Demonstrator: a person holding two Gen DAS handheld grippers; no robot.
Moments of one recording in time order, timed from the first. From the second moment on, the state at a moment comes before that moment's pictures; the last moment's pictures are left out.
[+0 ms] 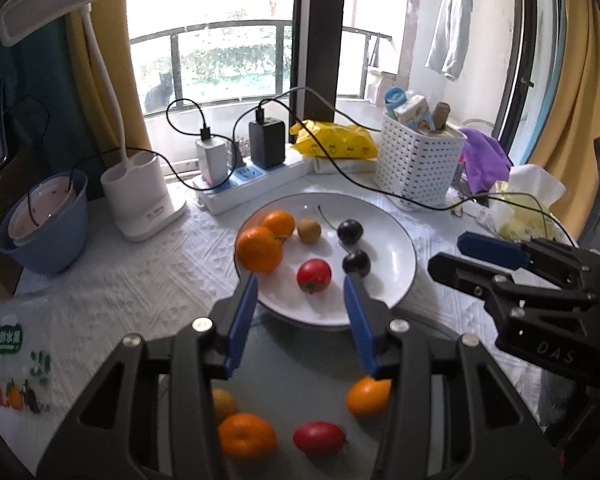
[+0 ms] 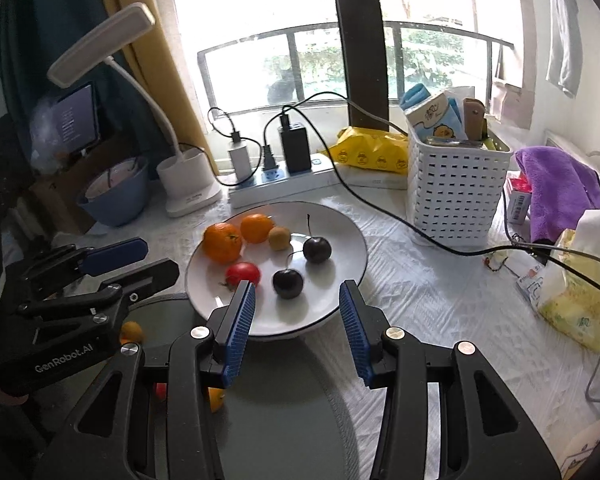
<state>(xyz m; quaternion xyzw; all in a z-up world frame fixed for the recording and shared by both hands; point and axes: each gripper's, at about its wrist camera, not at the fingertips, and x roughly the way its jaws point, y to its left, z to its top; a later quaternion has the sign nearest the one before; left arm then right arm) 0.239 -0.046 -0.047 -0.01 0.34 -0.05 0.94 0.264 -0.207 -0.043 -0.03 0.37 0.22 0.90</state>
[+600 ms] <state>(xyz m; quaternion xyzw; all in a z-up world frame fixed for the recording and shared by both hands) 0.180 -0.038 -0.070 -0.03 0.37 -0.05 0.93 0.220 -0.205 -0.063 -0.02 0.39 0.23 0.89</state>
